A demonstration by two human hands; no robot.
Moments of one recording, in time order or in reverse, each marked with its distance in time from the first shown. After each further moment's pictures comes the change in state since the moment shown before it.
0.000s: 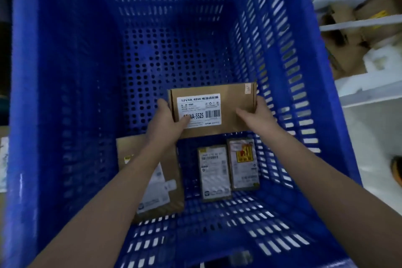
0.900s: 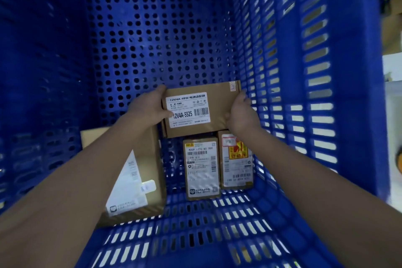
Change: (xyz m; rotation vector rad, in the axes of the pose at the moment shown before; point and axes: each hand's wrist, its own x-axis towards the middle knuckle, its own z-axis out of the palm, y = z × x) left_hand 0.072 -0.027 0.032 0.405 -0.263 0.095; right_hand 0.058 0.050 0.042 -0.809 -0.150 0.039
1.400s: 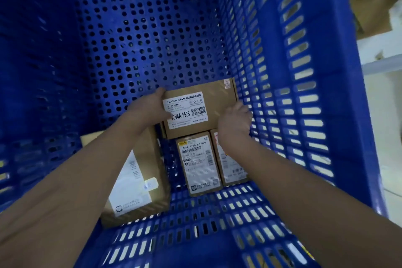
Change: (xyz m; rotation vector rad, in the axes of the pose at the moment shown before) left_hand 0.005 0.009 0.001 0.191 -0.068 -0.036; right_hand -0.031 -0.013 0.018 -0.577 -0.024 0.112
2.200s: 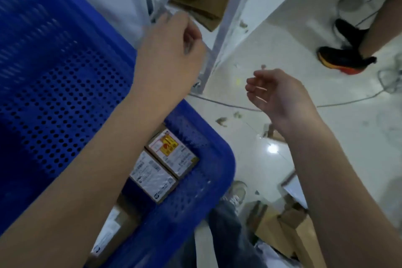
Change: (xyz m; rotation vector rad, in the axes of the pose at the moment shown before) left_hand -0.194 0.292 -0.062 -0.216 0.481 0.890; right_hand -0.183 0.258 0.006 2.619 0.337 0.373
